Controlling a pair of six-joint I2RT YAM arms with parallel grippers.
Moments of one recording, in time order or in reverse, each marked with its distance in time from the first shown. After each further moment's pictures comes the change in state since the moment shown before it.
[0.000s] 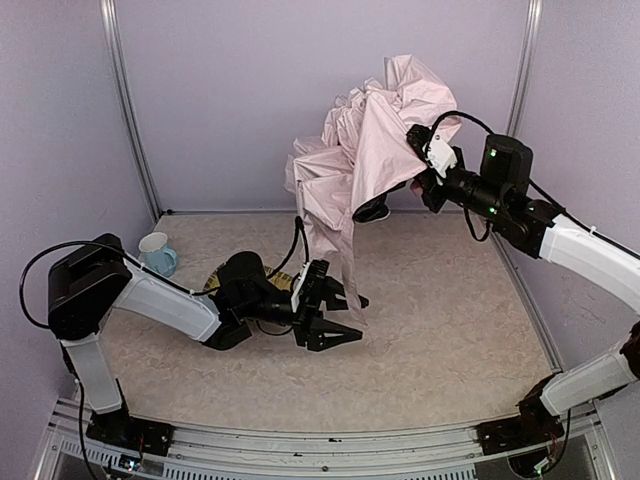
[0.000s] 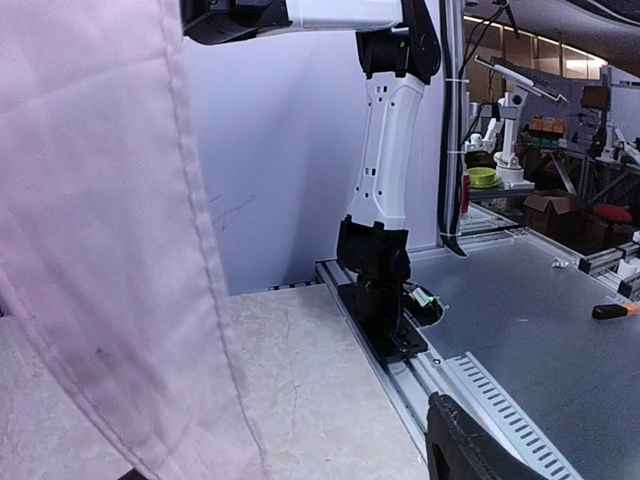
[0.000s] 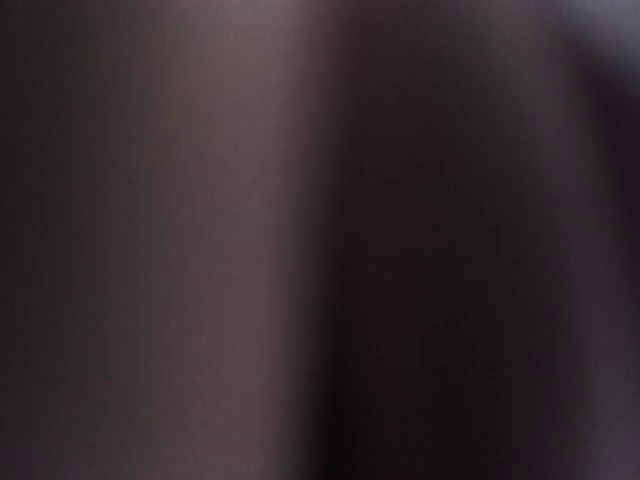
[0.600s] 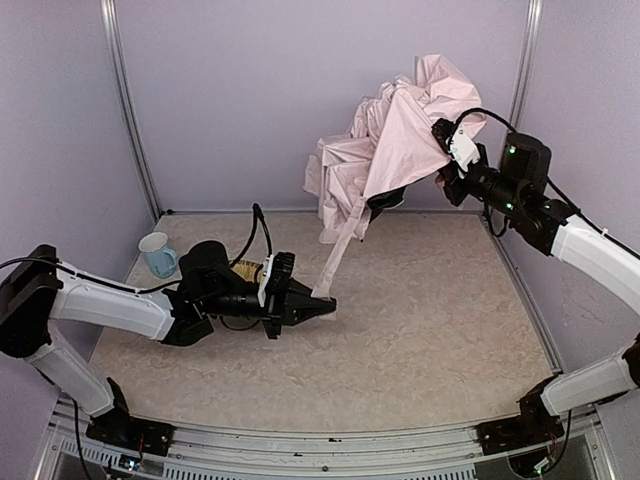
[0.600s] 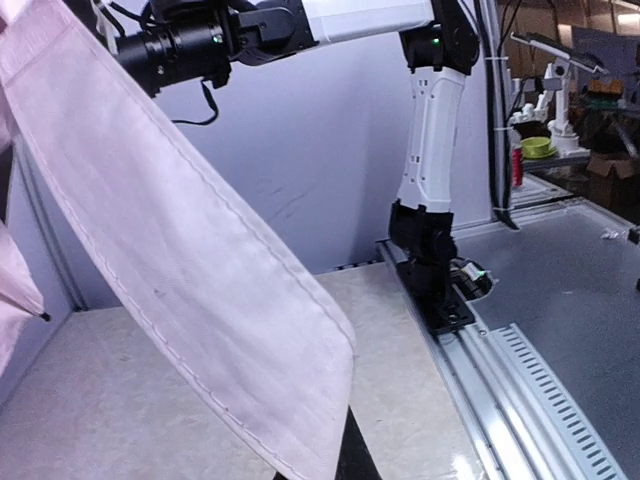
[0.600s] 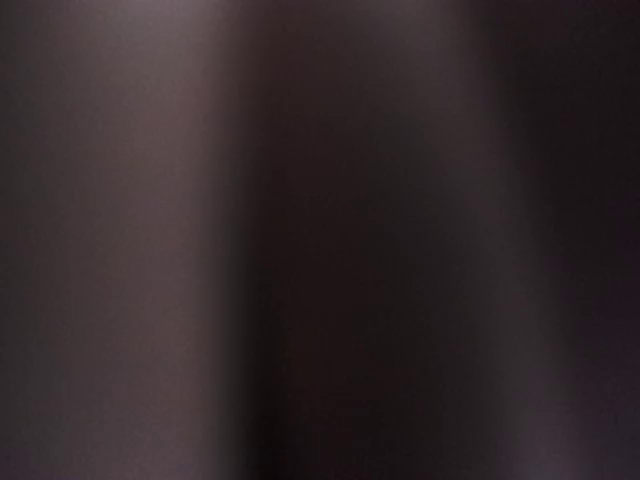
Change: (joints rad) left arm 0.036 -0.250 -0.144 -0.187 -0.103 0.149; right arm -0.092 -0.034 -0.013 -0.019 0.011 0.008
